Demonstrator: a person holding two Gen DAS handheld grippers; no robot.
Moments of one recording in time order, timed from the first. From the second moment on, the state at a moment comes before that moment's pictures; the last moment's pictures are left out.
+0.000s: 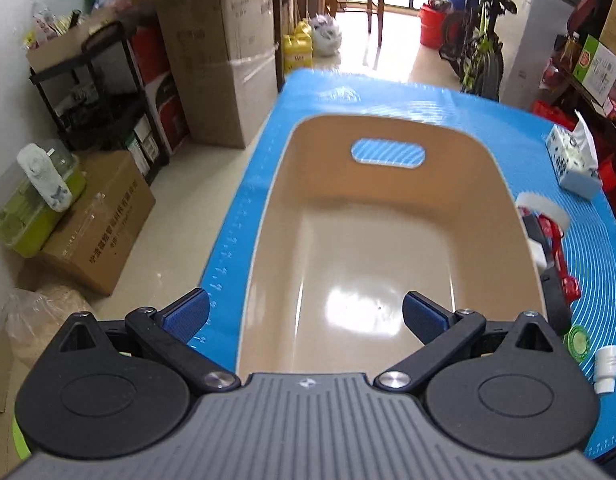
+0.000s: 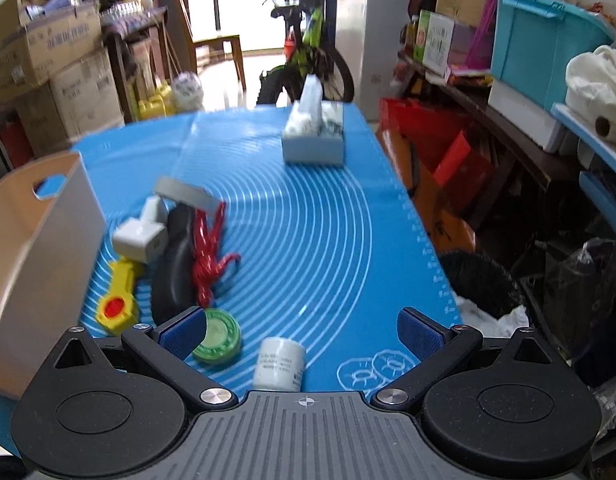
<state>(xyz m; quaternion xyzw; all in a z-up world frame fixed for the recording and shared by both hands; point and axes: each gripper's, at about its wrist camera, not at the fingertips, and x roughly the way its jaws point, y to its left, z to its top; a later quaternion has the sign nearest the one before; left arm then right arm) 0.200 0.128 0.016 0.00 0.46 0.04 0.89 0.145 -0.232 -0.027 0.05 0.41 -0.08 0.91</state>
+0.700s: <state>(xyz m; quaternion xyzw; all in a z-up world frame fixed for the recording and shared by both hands) 0.211 0.158 -0.023 -0.02 0.53 0.05 0.85 0.176 -0.215 -0.086 0.04 0.50 -0.08 0.86</state>
